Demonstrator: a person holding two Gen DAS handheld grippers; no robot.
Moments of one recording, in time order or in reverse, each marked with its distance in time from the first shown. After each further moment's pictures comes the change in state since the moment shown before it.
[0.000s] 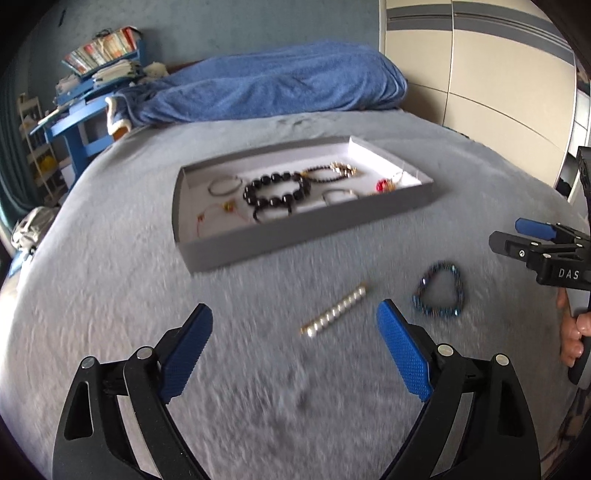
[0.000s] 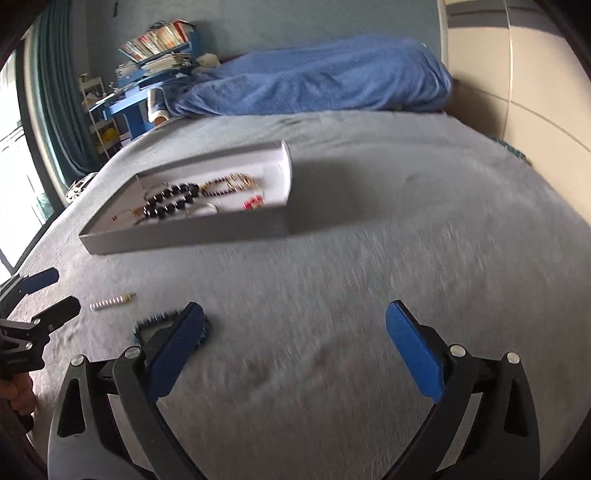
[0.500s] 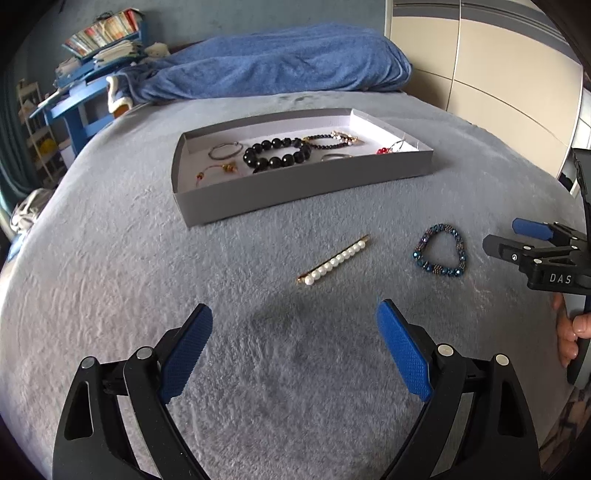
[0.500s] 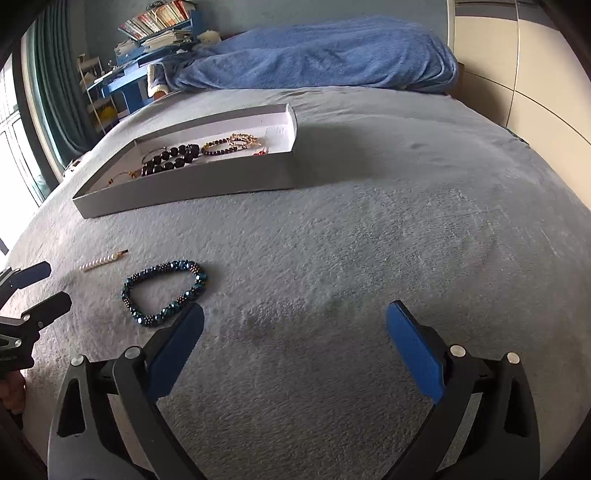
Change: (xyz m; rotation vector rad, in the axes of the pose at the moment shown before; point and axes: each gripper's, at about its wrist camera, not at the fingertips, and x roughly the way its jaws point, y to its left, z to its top) left arm 0.000 -0.002 -0.022 -0.019 0.073 -0.001; right arm 0.010 0.008 -0.023 -0.035 0.083 -0.012
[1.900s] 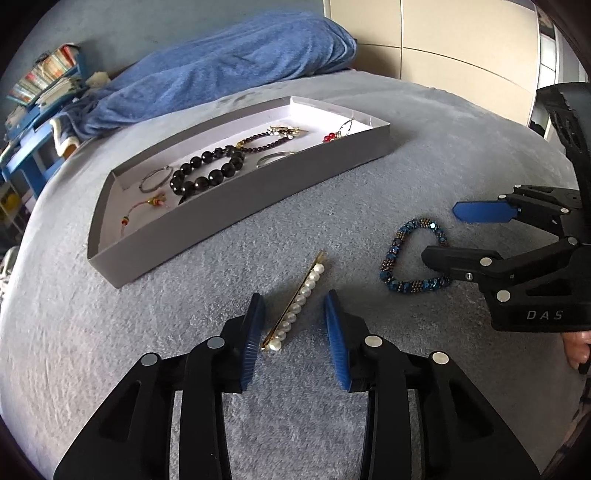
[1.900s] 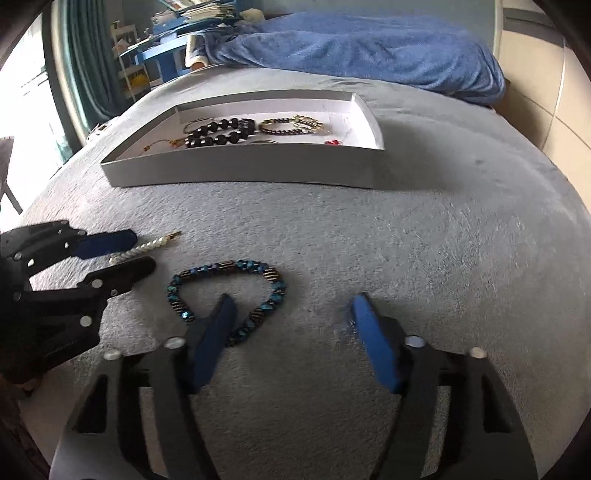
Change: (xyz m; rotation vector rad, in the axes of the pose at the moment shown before) left arm 0.041 -0.036 0.023 0.214 0.020 -0.072; right arm 0.020 0.050 0.011 -0.143 0.059 0.074
